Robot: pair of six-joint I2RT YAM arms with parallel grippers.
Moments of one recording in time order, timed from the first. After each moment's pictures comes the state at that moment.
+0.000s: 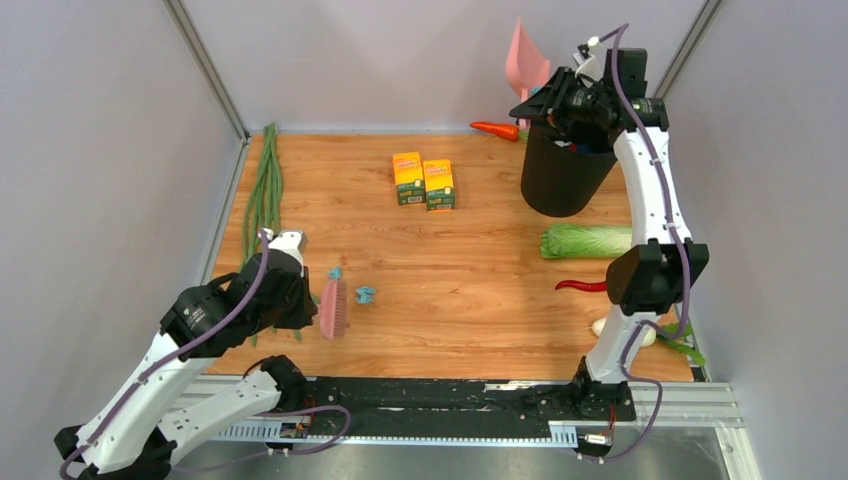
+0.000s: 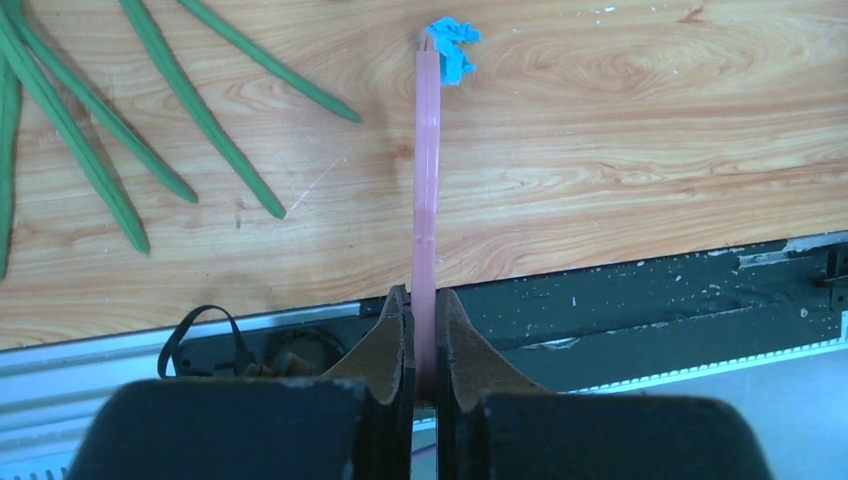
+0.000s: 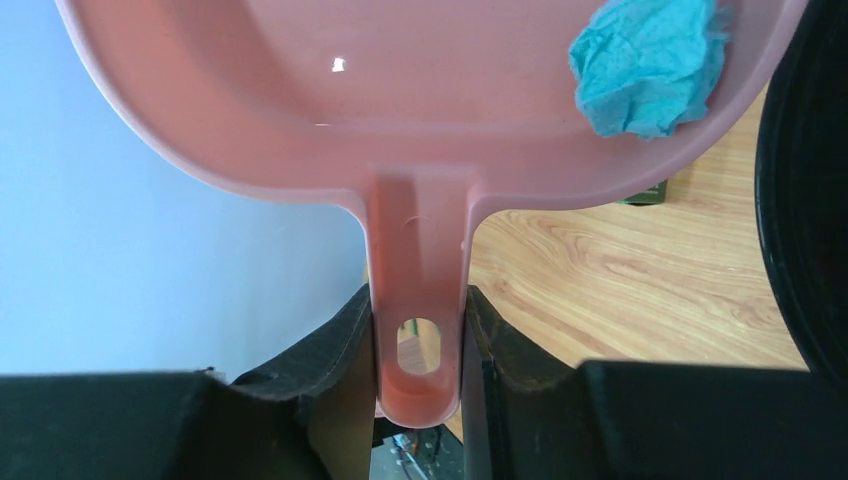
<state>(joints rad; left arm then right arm) -0.76 0.71 1.12 -1.34 -0.26 -0.63 0.03 1.89 2.15 -0.80 -0.78 0.66</state>
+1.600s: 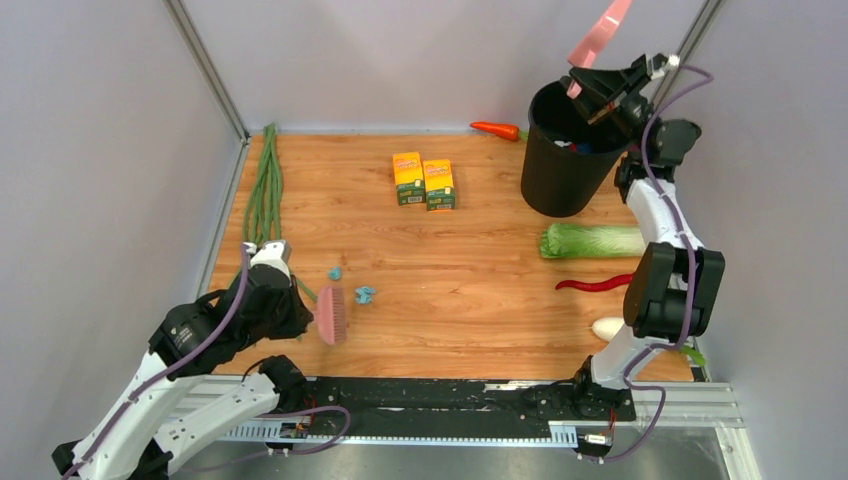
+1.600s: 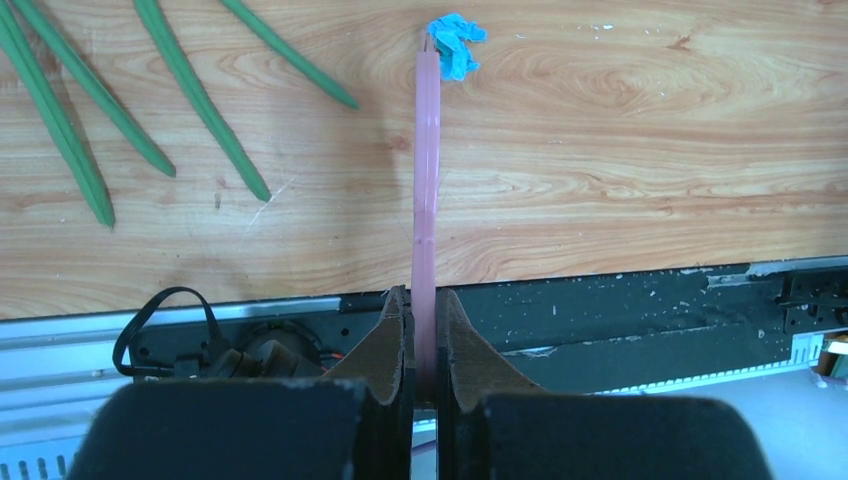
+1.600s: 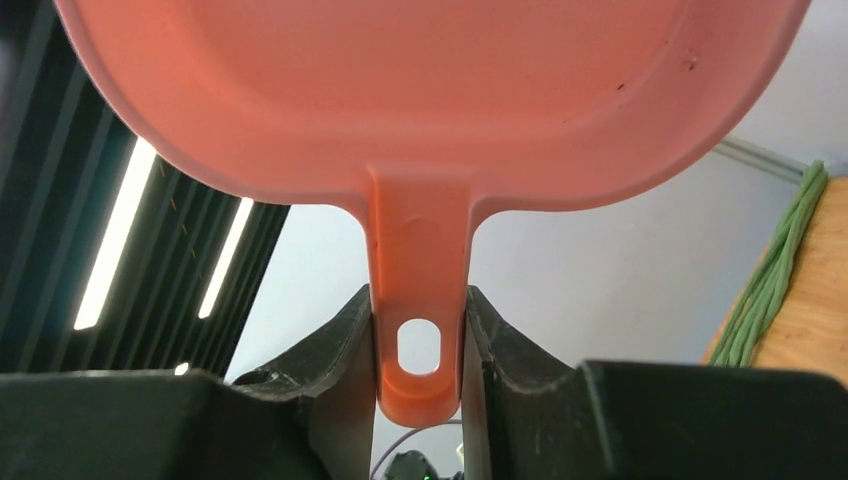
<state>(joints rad) -0.76 0.59 1.04 -1.35 -0.27 -0.74 -0.17 1.70 1.31 1.21 -0.82 2.03</state>
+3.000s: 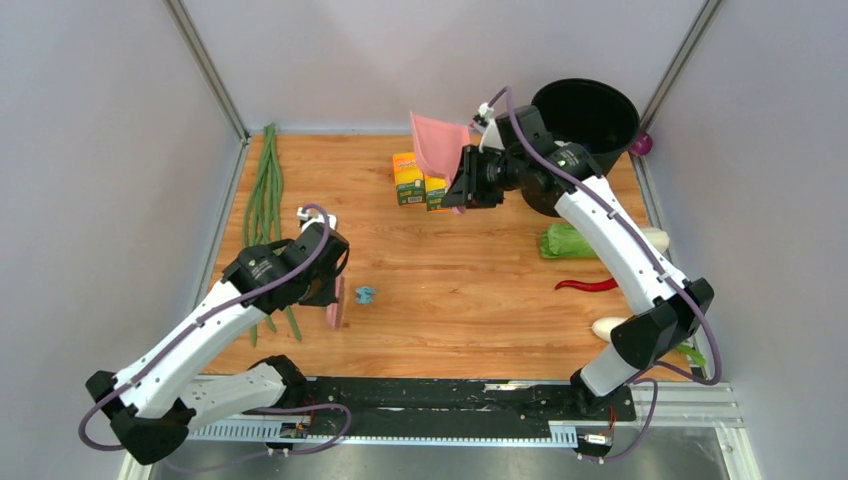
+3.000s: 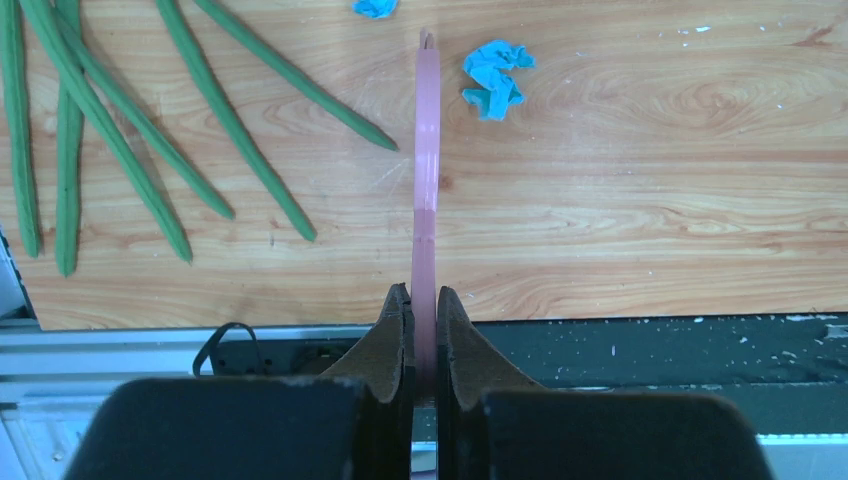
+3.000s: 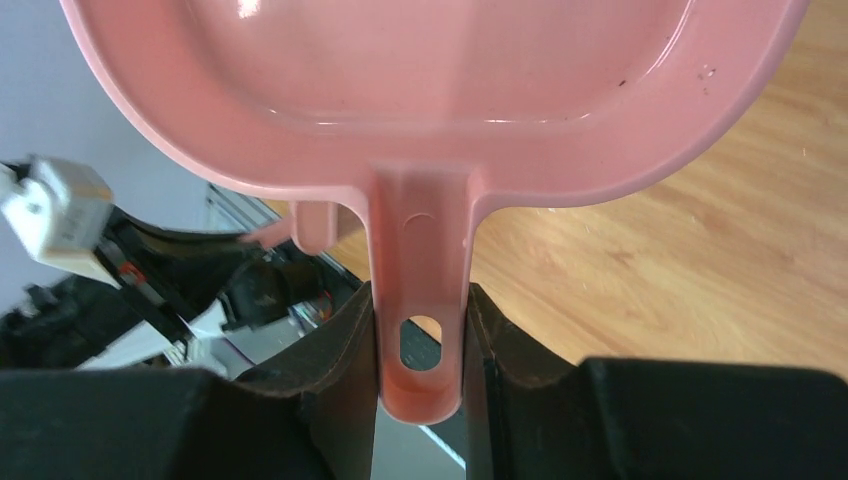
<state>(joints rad) -0.76 0.96 1.14 -1.30 -0.35 -0.64 0.53 1.59 1.79 -0.91 -0.40 0.56</state>
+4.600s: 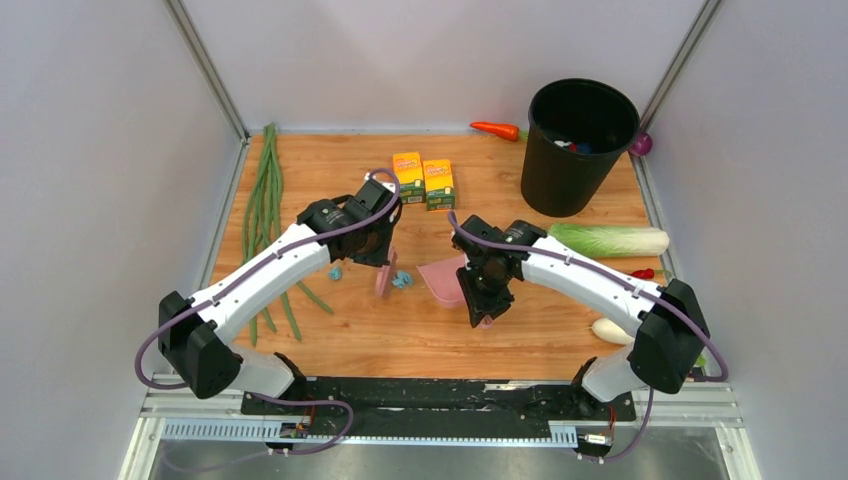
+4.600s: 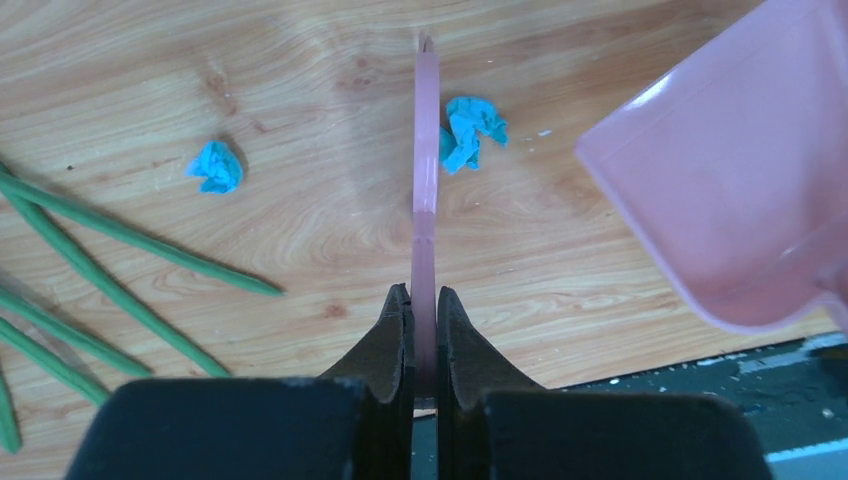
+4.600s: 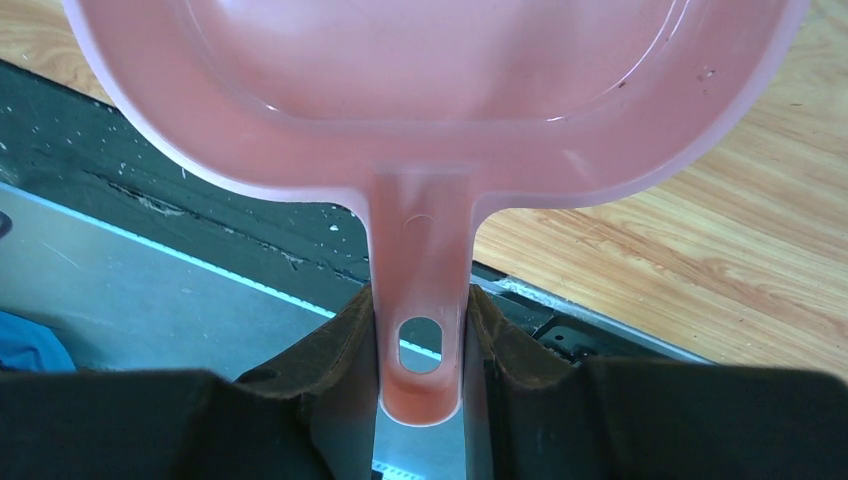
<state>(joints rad) -0.73 1.39 1.29 -0.99 -0.20 -0.45 0.83 1.47 1.20 -1.10 -0.15 0.50</state>
